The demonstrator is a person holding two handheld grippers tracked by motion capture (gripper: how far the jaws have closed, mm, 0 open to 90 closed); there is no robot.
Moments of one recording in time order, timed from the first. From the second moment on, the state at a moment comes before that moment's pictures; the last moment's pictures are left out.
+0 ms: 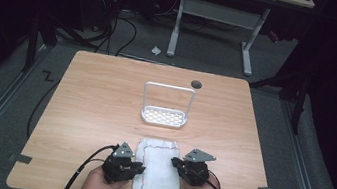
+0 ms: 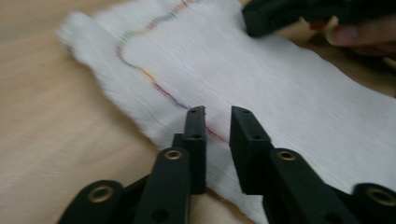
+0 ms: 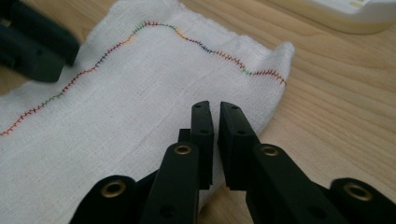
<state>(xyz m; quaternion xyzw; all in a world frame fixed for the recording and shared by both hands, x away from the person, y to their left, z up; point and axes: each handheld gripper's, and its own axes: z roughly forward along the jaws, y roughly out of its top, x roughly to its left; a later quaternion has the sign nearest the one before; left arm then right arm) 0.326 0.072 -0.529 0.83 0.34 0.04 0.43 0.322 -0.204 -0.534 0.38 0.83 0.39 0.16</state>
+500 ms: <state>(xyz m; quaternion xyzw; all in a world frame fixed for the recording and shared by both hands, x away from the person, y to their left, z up) 0.379 0.056 -0.537 0.80 0.41 0.10 0.42 0.324 -0.217 -0.532 0.39 0.81 0.39 0.18</state>
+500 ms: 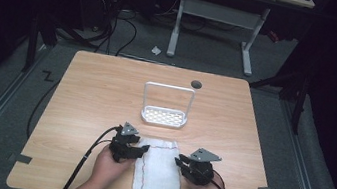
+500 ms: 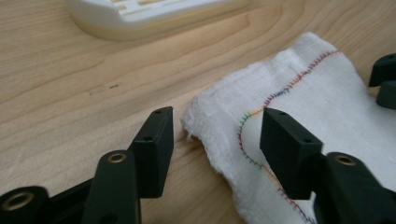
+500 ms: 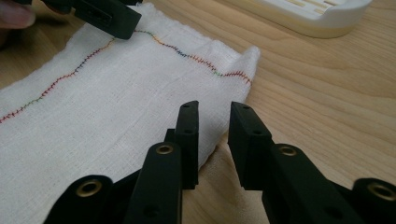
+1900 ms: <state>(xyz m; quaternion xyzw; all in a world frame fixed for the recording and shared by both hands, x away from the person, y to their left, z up) 0.382 0.067 -0.542 0.78 0.42 0.04 0.47 0.366 -0.189 -0.533 0.43 0.80 0.38 0.15</state>
